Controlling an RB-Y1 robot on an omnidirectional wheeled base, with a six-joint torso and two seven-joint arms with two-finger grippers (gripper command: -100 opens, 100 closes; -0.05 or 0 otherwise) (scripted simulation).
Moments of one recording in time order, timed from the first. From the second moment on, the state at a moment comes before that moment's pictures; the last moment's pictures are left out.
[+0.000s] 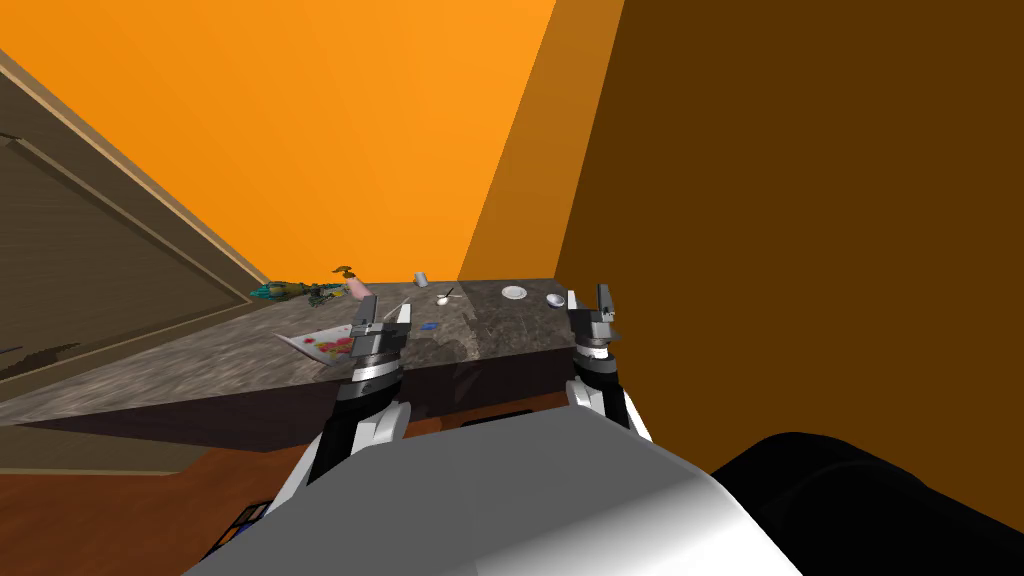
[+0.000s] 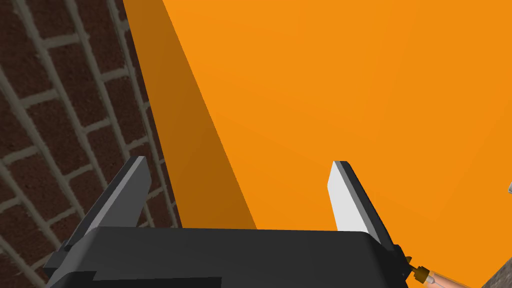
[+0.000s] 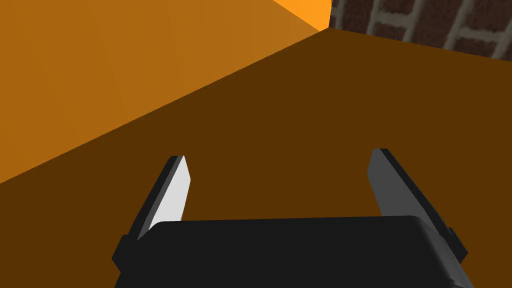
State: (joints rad) left arm 0.45 0.03 0.00 -2.21 -0.04 -0.53 0.12; right arm 0.52 0.01 0.03 -2.34 0.09 -0.63 -0.17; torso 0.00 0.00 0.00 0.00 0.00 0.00
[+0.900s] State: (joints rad) left arm 0.45 0.03 0.00 -2.21 -0.04 -0.53 0.12; right arm 0.56 -0.23 0.13 -2.24 0.09 -0.60 -0.20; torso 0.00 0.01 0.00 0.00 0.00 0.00
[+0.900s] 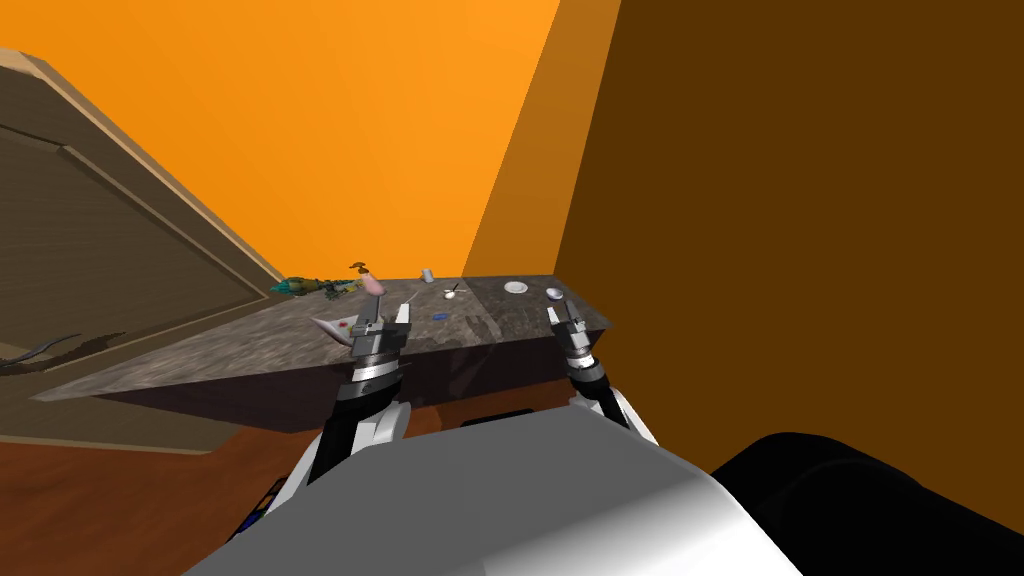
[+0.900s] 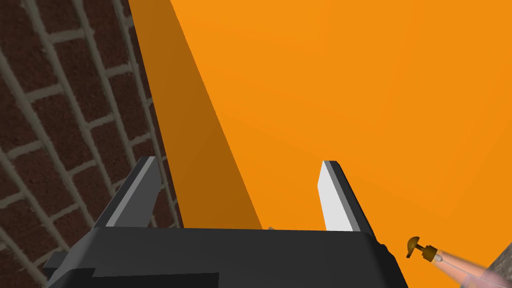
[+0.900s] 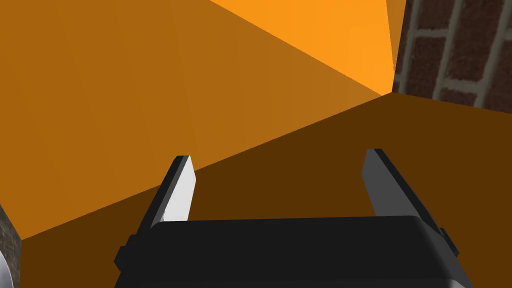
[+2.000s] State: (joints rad) left arm 0.45 0.03 0.00 -2.21 -0.04 -0.53 0.12; right arm 0.63 -0.54 0.28 -2.07 0.06 -0.57 -0.26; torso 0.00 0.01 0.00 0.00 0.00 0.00
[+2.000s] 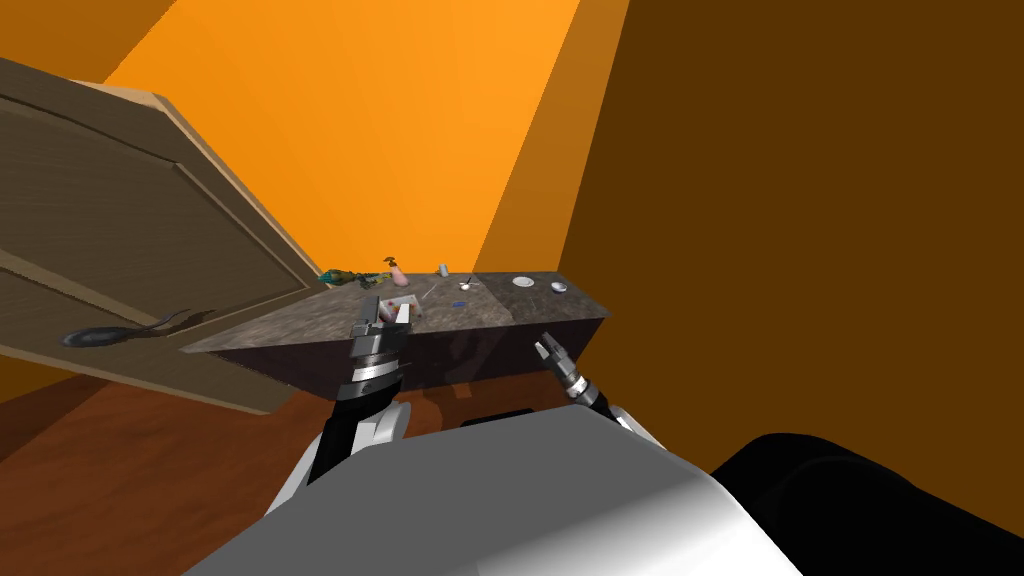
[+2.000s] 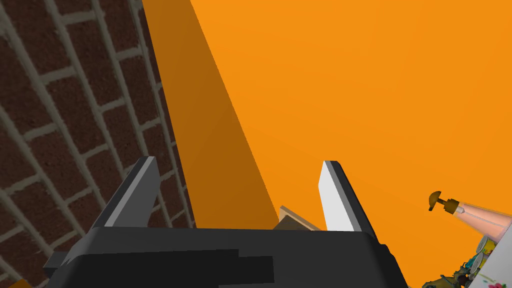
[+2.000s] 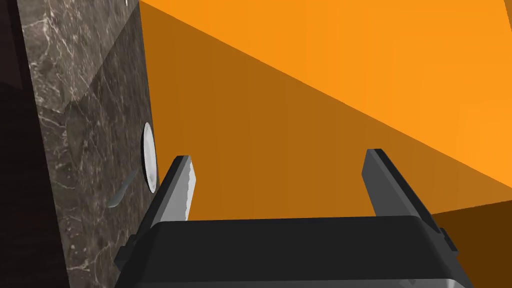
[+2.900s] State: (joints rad) left arm 0.45 0.03 0.00 -2.21 -0.04 -0.53 0.12; right arm 0.66 -0.81 0.40 -1.89 0.03 -0.51 -0.29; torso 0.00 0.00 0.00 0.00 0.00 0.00
